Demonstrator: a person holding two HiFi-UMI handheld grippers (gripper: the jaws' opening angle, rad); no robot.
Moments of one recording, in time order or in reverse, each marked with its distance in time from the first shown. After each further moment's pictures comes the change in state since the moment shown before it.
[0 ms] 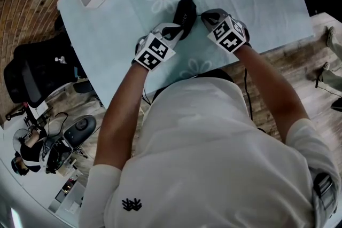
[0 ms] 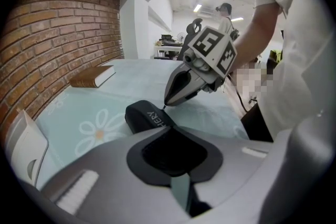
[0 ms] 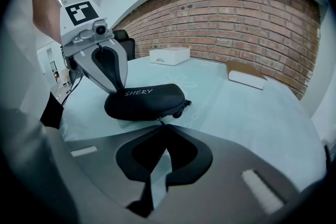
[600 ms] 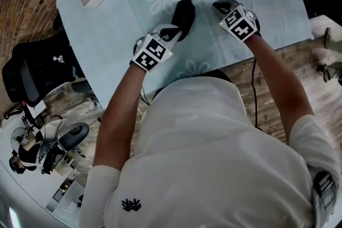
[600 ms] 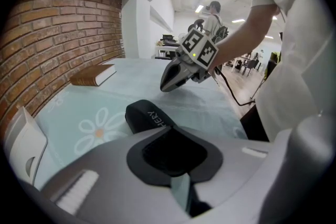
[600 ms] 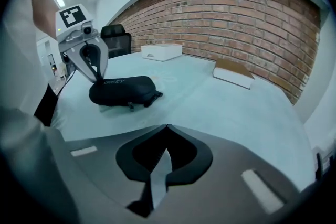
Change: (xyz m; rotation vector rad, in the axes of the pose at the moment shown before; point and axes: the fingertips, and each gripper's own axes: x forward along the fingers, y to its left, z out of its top) left arm 0.001 0.001 -0.001 -0.021 -0.003 0.000; right arm -0.015 -0.067 -0.009 -0.042 0.037 -0.049
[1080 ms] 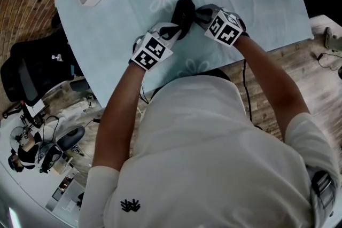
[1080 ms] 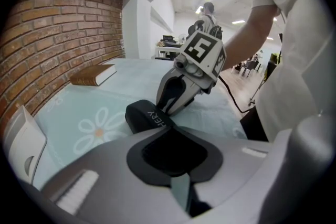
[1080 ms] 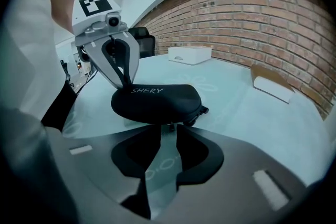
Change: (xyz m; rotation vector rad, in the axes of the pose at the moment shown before) left arm 0.001 -0.001 0.001 -0.004 -0.009 -0.003; right arm 0.032 0.081 0.016 -0.114 -0.038 0.228
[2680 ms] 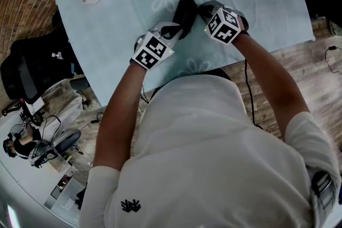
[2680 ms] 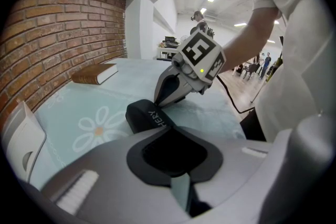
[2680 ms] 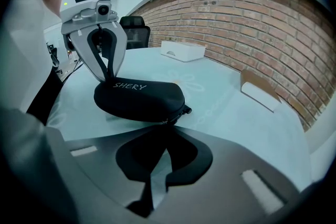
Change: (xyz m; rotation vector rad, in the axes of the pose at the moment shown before) left arm -0.004 0.001 0.002 -0.029 -0.014 0.000; right arm -0.001 -0.026 0.002 -0.069 0.083 -0.136
